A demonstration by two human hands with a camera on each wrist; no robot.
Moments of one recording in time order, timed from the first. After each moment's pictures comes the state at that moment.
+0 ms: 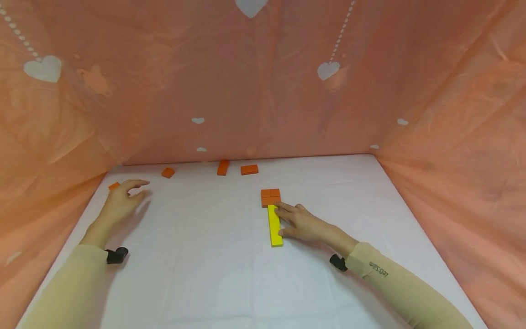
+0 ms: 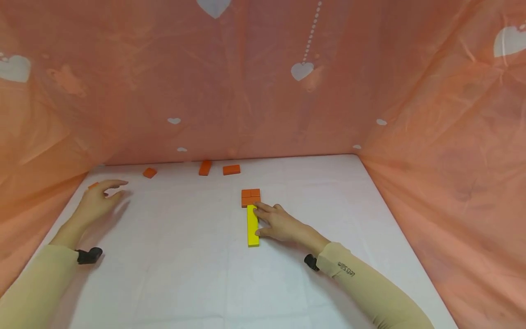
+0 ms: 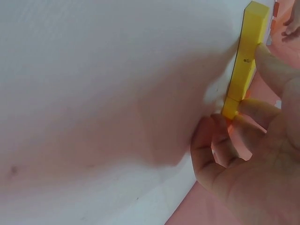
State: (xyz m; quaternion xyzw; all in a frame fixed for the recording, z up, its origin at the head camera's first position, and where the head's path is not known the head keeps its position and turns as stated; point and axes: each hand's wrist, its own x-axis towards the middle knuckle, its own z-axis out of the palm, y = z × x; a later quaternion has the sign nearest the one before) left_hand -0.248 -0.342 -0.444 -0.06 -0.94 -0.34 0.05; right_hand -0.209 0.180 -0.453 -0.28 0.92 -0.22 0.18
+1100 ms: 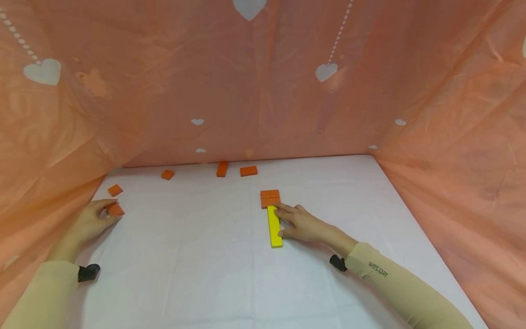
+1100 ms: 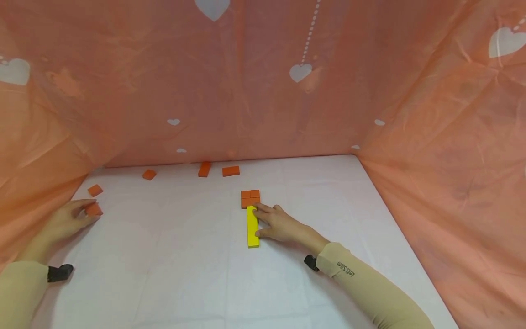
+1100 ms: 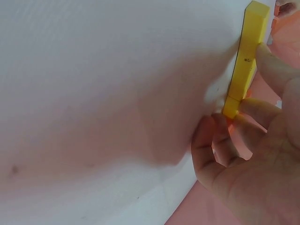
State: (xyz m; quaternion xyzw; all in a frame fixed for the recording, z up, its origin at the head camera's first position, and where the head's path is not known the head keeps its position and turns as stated) left_hand -0.216 -0.411 -0.461 -0.07 -0.96 -0.27 0.02; right_hand -0.209 0.179 -0.452 -0.28 0.92 -0.22 0.18
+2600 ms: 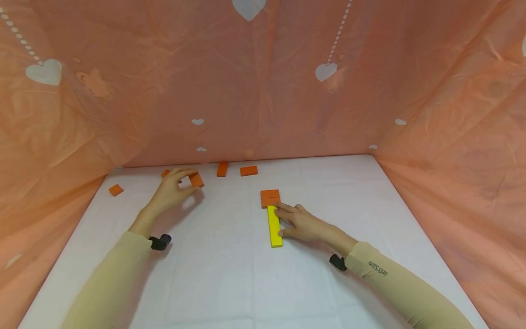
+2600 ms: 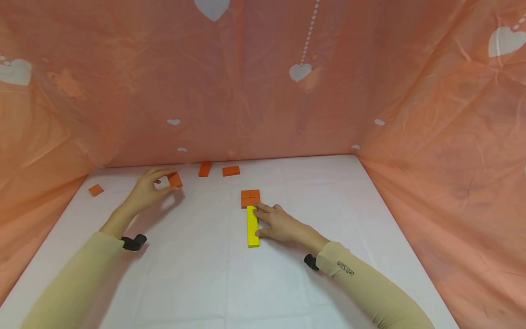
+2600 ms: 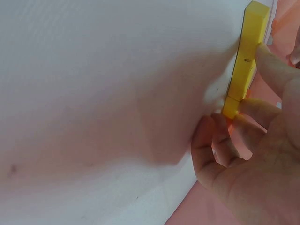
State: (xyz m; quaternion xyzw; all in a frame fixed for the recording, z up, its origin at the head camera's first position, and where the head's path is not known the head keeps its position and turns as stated) left_hand -0.279 -0.236 -0.435 -0.17 -0.91 -0.38 0.03; right_hand -0.209 0.179 -0.452 -0.28 0.92 -0.22 0.18
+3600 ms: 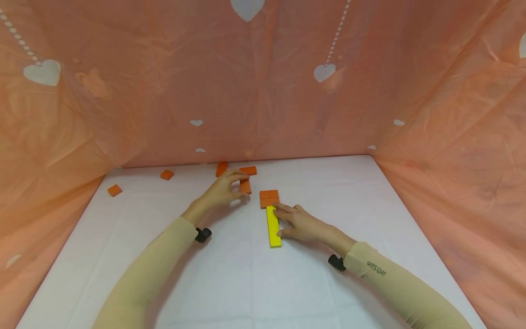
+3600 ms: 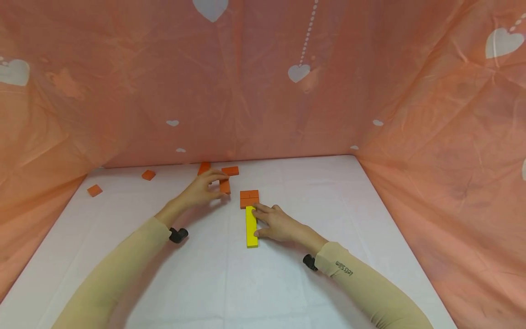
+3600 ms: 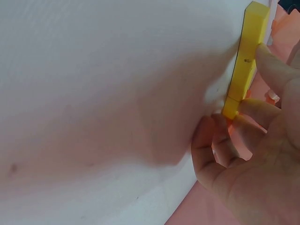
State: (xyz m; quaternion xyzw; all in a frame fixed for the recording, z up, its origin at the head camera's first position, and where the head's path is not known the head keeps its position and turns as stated) left_hand -0.300 -0.109 -0.447 -0.24 -0.90 -0.35 -0.06; right_hand -0.210 0.179 -0.455 -0.27 0.92 -0.21 0.18
